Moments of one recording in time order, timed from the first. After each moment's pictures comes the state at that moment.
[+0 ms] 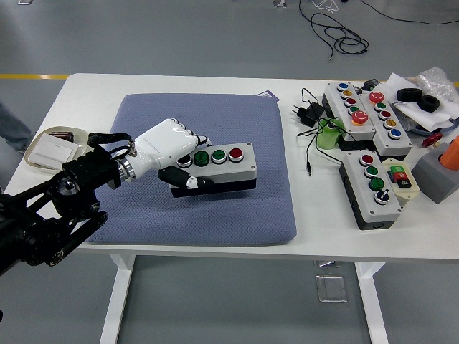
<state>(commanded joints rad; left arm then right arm) -0.76 0.30 -0.65 -0.95 2.27 0.27 -0.24 0.11 -0.12 0.92 0.18 -1.23 -0.10 -0.34</state>
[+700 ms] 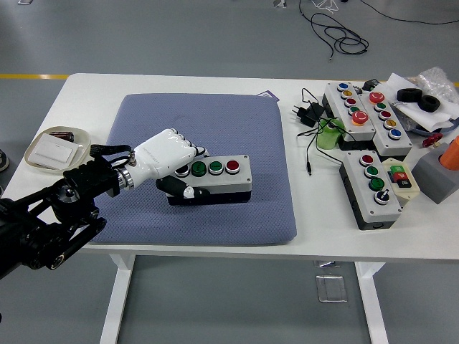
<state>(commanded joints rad) -0.76 0.30 -0.61 -0.89 2.27 0.29 -0.28 0.10 -0.12 0.92 0.18 -1.23 -0.10 -0.35</state>
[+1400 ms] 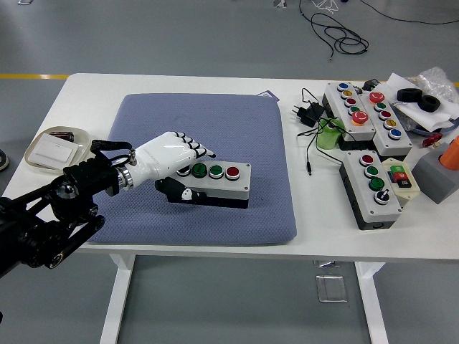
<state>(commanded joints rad) -0.76 0.30 -0.64 -0.91 2.27 0.23 -0.30 0.11 -0.12 0.92 0.18 -1.23 -0.10 -0.34</state>
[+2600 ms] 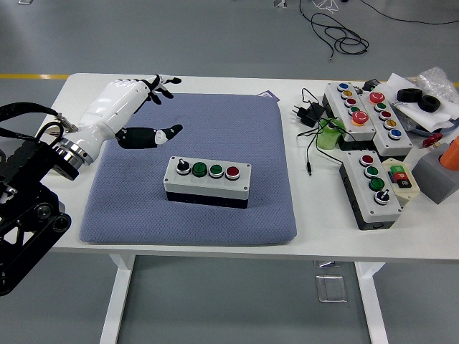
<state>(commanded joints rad) -0.47 0.43 -1.05 -1.54 1.85 0.05 0.13 0.11 -0.12 0.94 0.18 -1.25 -0.10 -0.34</state>
